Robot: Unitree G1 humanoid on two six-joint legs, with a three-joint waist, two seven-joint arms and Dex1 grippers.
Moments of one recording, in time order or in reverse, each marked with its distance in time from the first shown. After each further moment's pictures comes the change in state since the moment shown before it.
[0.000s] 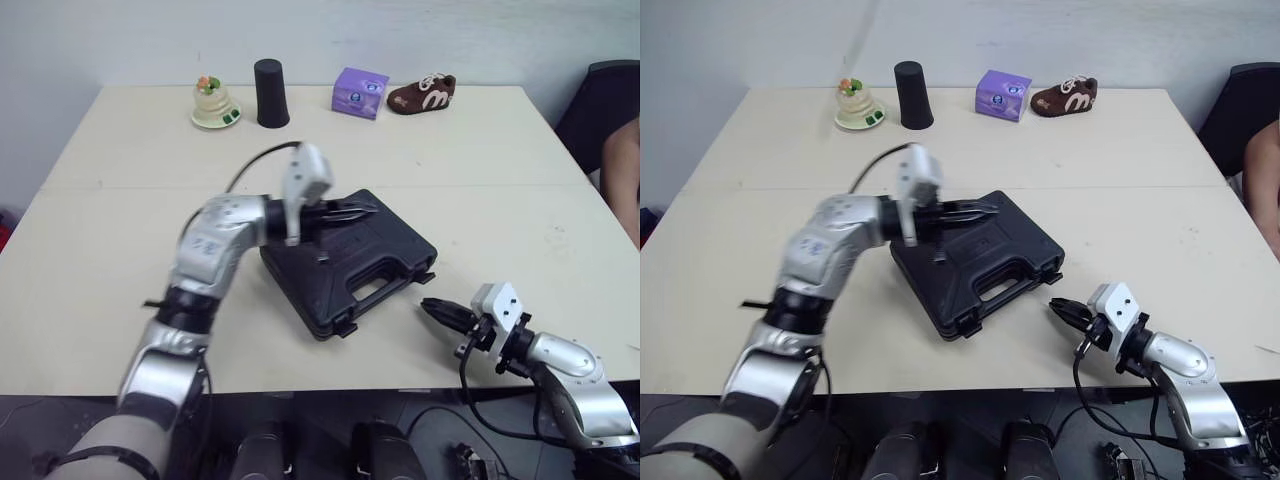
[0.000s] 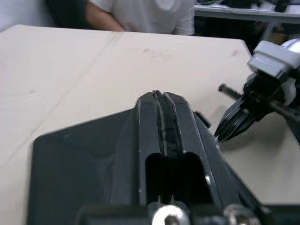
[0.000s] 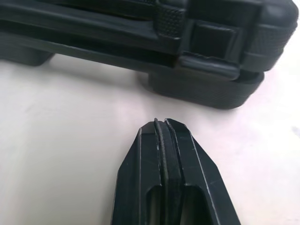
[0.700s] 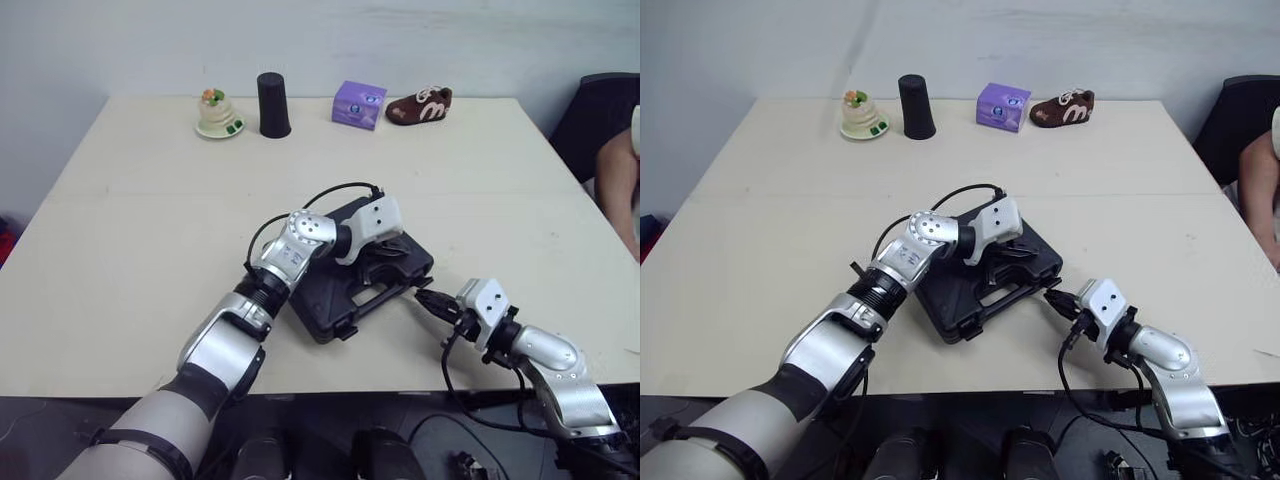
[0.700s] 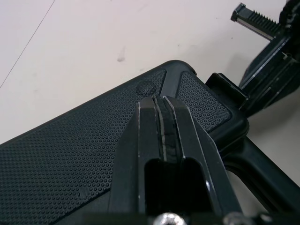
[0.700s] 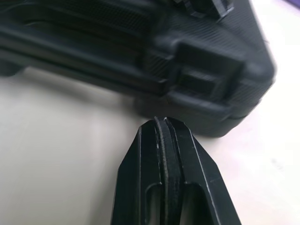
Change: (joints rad) left arm -0.109 -0.179 -0.151 0.508 0.301 -0.291 0.005; right arm -0.083 0.046 0.028 0.073 -0.117 -0.064 -0.055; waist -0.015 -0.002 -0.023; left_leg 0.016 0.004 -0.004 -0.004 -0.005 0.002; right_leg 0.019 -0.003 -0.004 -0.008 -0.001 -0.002
